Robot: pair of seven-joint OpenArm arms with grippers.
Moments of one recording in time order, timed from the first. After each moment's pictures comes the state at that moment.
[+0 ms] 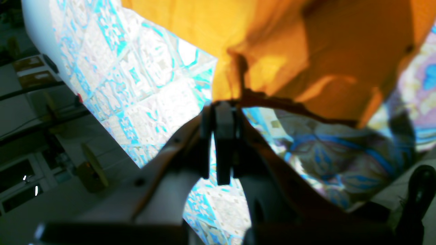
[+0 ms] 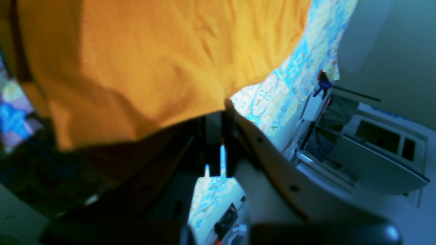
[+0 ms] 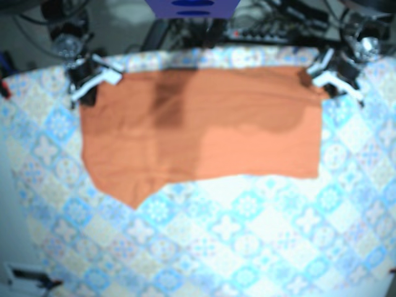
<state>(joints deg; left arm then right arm) 38.7 -41.5 -0.6 99.5 34.1 -13.9 13.3 -30.2 21.7 -1.7 91.6 -68.1 10.7 -4.1</state>
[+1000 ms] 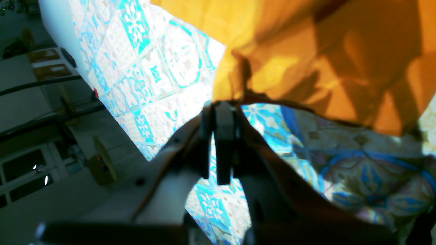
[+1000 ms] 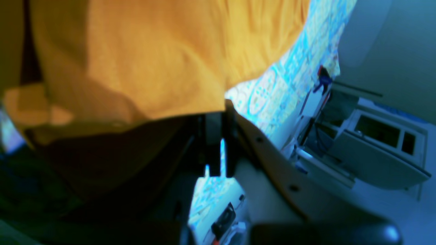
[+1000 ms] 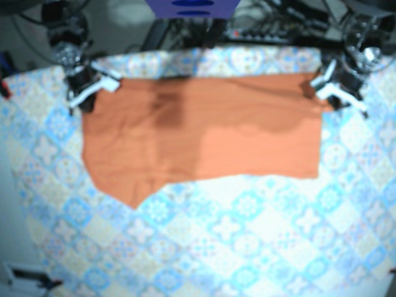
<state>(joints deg) 34.0 -41.3 -0.5 97.9 33.9 -13.9 13.4 -26.9 21.7 -0.9 89.1 -67.9 10.8 -3.7</state>
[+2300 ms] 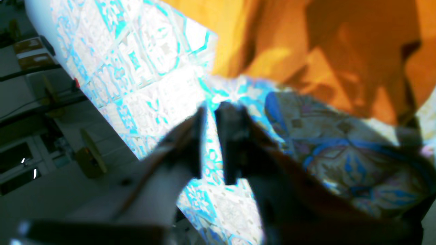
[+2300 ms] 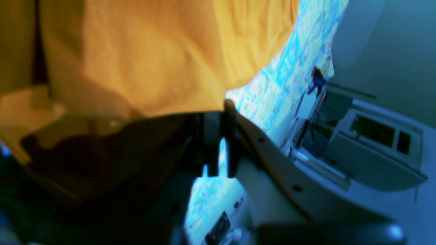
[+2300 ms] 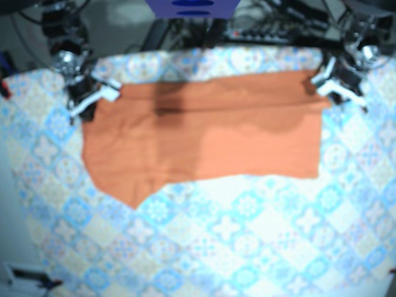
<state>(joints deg) 33.6 -40.0 -0.3 94.0 34.4 -13.9 13.2 -22.7 21.7 -3.6 86.4 -67.7 10.8 -3.8</state>
